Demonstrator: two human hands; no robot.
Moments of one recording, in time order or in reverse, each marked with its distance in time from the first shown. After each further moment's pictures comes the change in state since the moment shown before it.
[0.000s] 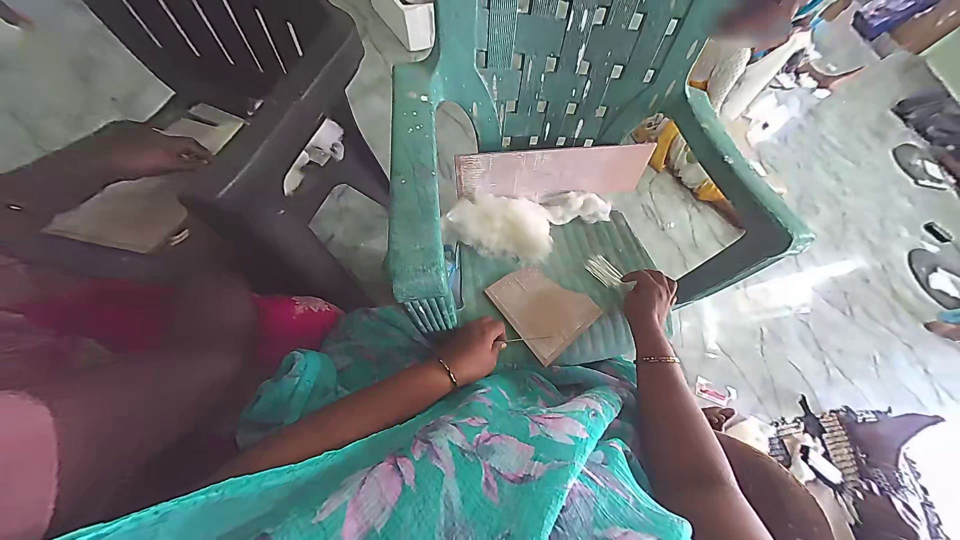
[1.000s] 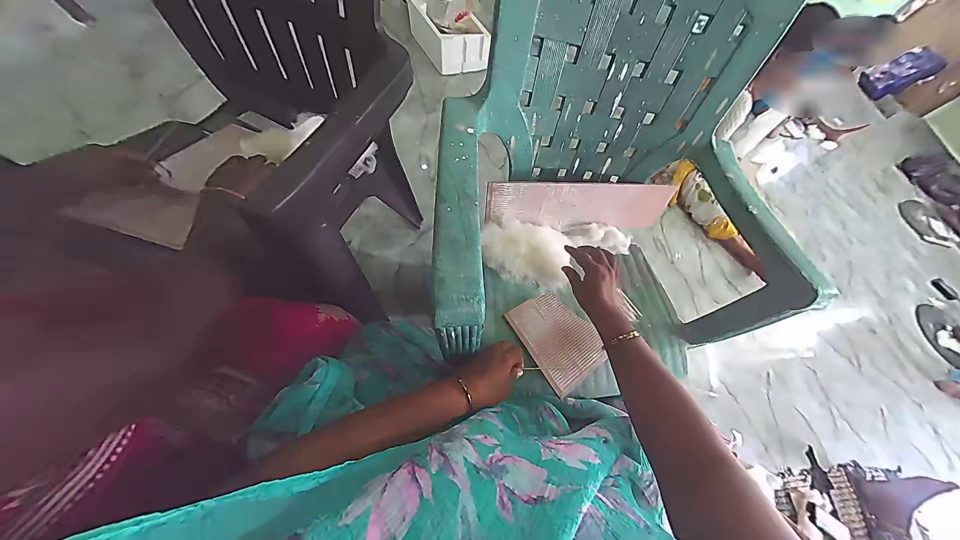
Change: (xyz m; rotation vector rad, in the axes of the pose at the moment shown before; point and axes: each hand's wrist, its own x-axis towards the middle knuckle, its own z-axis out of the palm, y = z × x) left_hand -0.002 -0.002 -0.008 -0.035 -0.072 0.055; right_hand 0.034 -0.121 0.042 0.129 -0.067 -0.538
